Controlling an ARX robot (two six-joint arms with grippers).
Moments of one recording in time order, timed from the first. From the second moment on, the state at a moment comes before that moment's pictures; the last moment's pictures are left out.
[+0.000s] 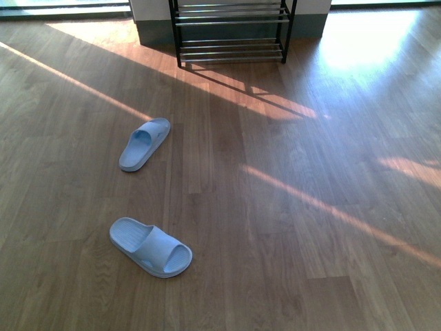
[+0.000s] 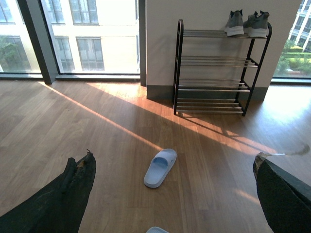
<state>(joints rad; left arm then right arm) 0.00 0.02 0.01 0.00 0.00 0.00 0.00 0.00 0.02 0.00 0.00 0.00</state>
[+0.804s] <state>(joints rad) 0.00 0.02 0.01 0.00 0.00 0.00 0.00 0.00 0.02 0.00 0.00 0.00</state>
